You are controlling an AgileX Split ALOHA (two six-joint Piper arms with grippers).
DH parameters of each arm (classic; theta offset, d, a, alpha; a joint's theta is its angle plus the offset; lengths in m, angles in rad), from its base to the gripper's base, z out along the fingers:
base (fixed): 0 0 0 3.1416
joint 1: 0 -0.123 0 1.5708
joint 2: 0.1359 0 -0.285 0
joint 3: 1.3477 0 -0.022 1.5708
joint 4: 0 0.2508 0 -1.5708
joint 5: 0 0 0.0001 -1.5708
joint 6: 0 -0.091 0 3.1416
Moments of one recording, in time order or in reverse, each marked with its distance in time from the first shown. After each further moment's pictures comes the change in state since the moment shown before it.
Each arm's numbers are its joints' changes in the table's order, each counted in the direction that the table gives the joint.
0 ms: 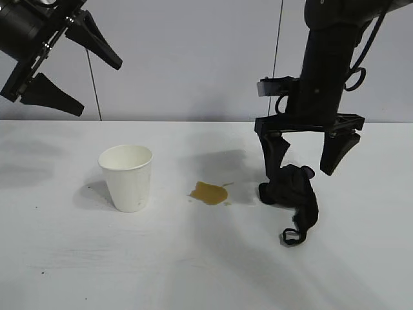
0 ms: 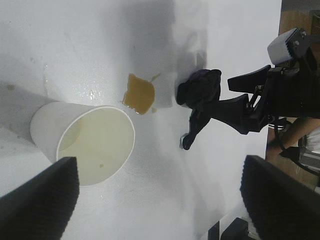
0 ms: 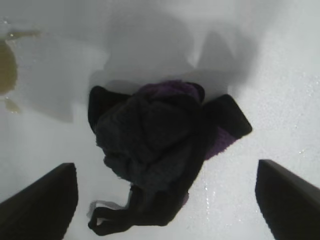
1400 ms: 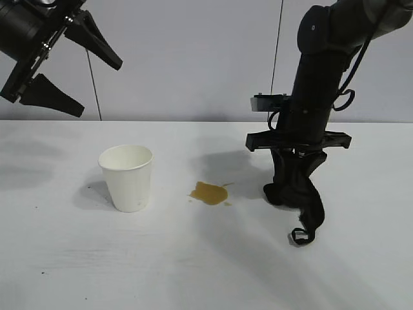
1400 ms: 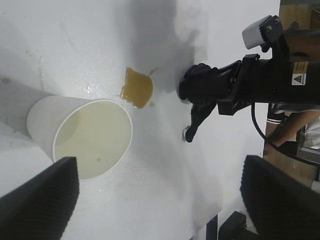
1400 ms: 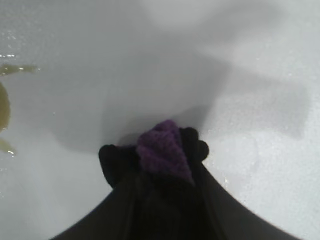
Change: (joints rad) left arm 0.000 0.000 0.000 0.000 0.021 0.000; right arm 0.000 0.072 0.004 0.069 -0.074 0.030
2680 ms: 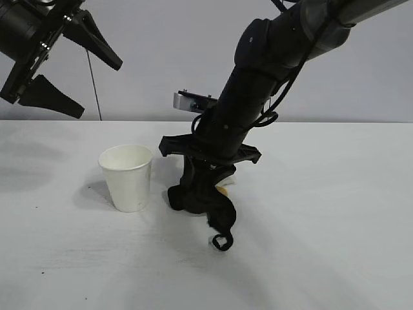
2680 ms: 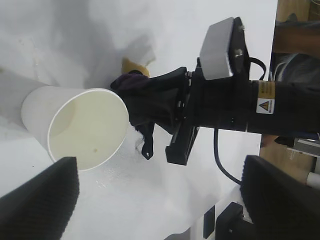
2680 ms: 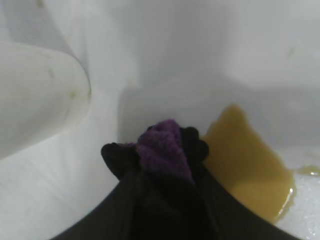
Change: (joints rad) left arm 0.000 0.000 0.000 0.000 0.026 -0.001; right arm -0.201 0.042 0.000 0.289 -0.261 0.175
